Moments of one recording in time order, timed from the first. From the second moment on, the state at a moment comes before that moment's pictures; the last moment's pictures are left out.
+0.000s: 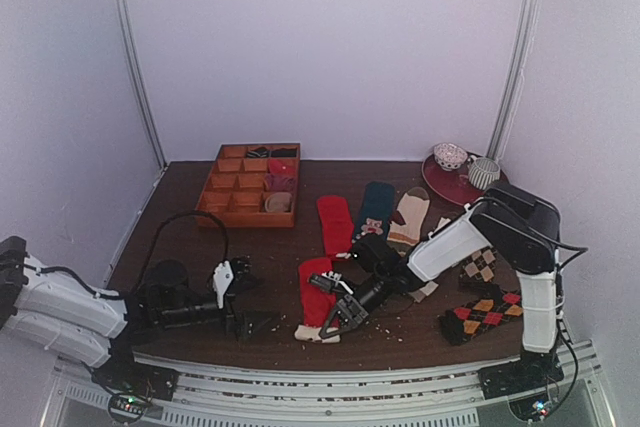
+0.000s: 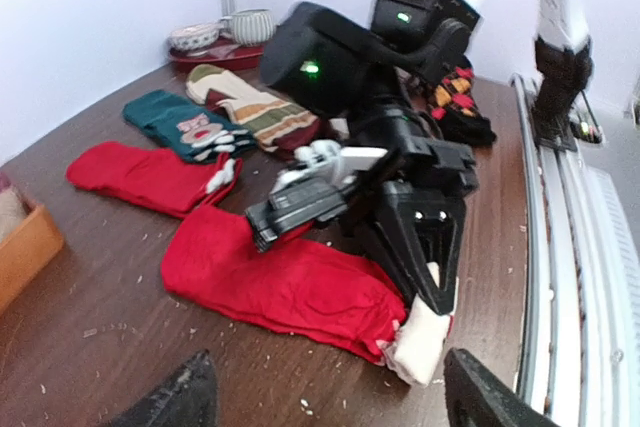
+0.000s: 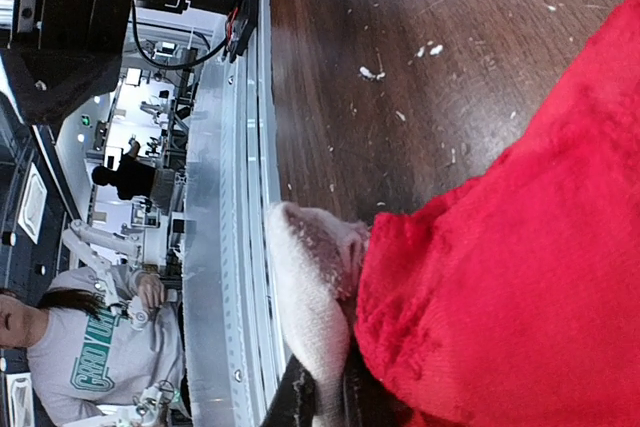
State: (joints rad) left arm -0.99 1.14 0.15 0.76 0.15 0.00; right arm 0.88 2.08 0.97 0.12 -1.07 0.32
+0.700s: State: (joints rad) left arm -1.02 1.70 0.44 0.79 0.45 0.15; right arm 0.86 2.10 1.00 0.10 -1.10 0.40
